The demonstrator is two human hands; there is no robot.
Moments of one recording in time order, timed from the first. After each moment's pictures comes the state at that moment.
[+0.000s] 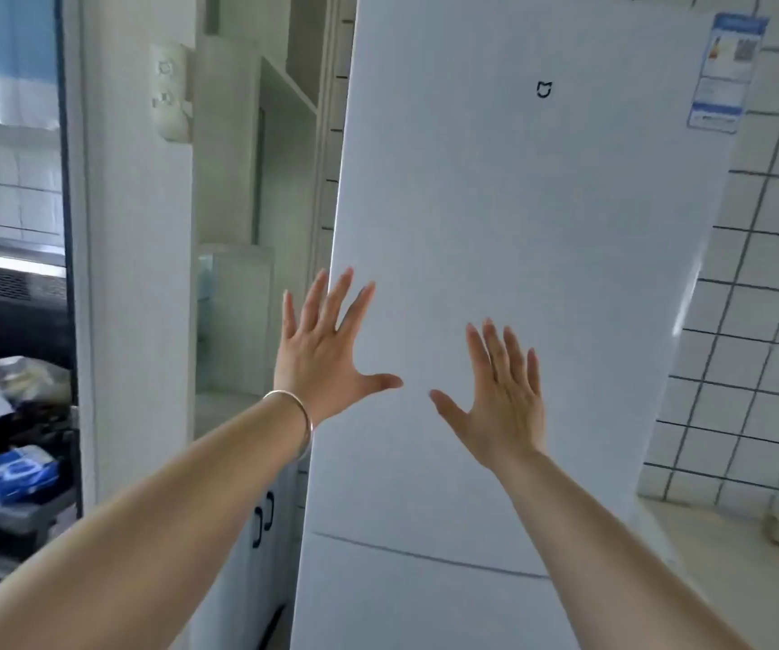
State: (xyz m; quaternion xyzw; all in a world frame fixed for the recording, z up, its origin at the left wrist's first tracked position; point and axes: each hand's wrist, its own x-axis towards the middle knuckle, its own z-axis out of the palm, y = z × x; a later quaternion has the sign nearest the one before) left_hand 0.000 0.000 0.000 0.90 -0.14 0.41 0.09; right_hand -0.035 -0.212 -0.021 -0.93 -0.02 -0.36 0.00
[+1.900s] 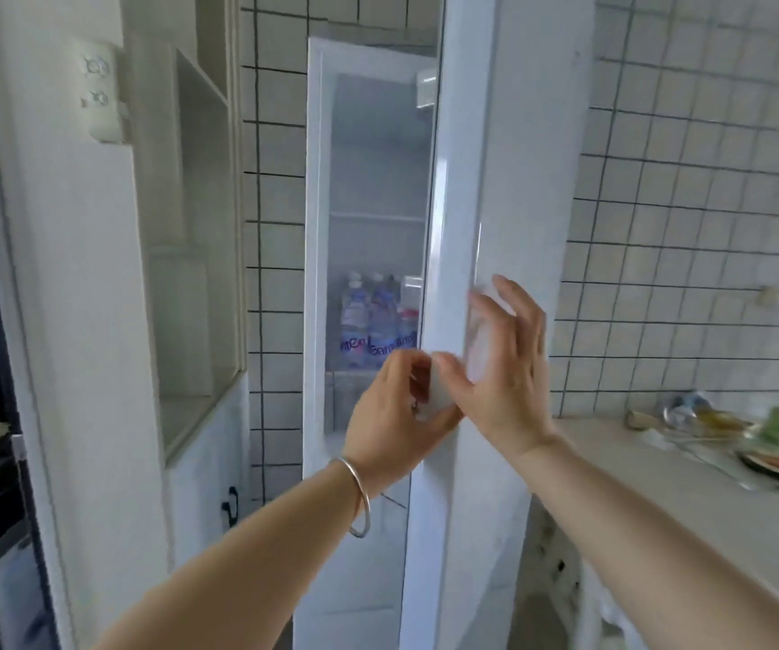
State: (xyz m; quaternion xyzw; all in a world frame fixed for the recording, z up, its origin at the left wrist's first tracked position) left_hand -0.146 -0.015 -0.042 0.74 -0.37 0.24 0.51; right_hand -0.182 -0.142 -0.008 -0.74 -0.12 -0.65 0.09
